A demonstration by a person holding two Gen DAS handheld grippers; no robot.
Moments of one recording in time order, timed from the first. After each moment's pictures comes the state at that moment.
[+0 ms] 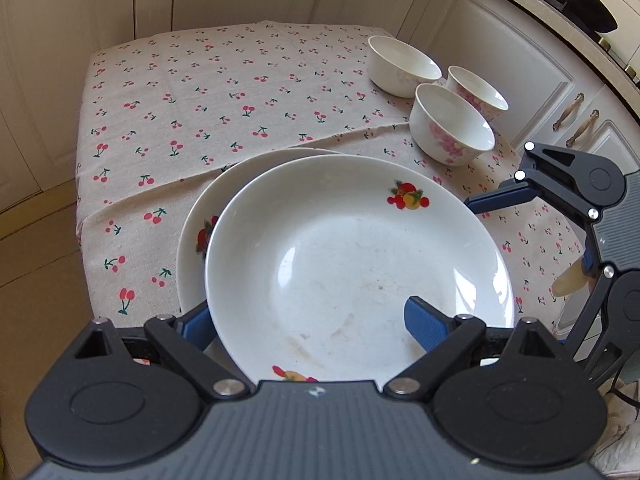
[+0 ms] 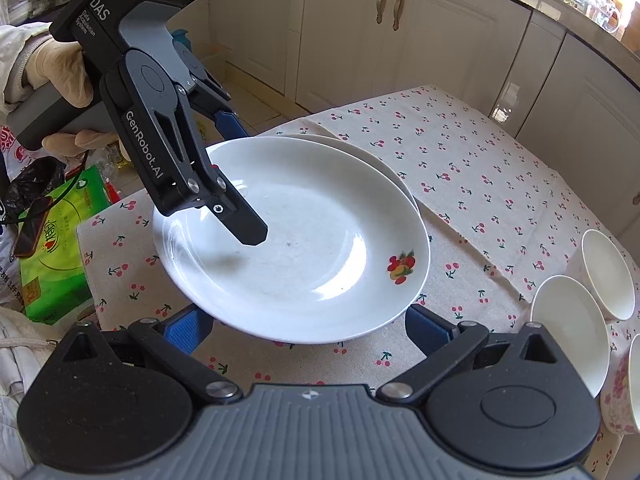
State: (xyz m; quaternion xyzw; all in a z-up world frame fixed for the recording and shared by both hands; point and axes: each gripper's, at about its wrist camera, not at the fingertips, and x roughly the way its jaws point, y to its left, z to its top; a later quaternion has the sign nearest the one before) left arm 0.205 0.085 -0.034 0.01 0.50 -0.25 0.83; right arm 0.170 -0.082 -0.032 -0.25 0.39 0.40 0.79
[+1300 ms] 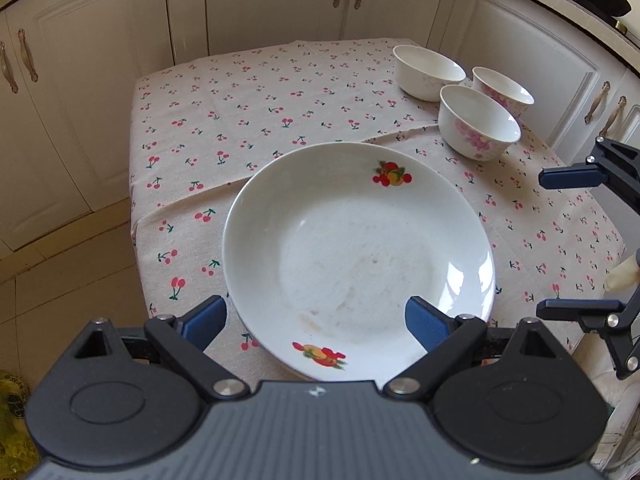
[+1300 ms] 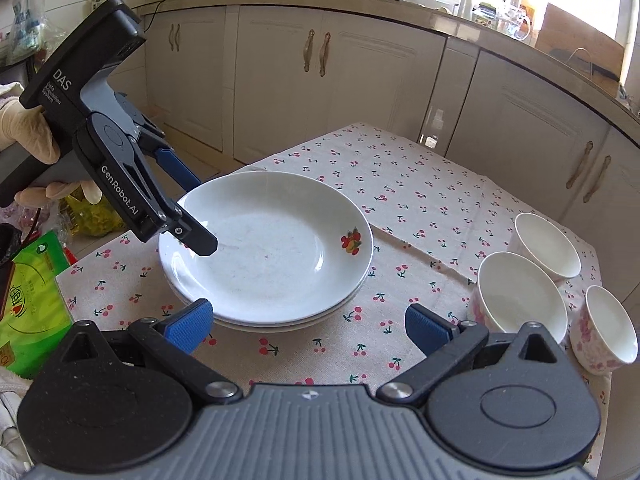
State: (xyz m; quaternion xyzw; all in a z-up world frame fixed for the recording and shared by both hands) left arm 0.172 0.083 -0.023 0.07 0.46 -0.19 0.86; right arm 0.128 -0.114 -0.020 -0.18 0.32 0.31 0.87
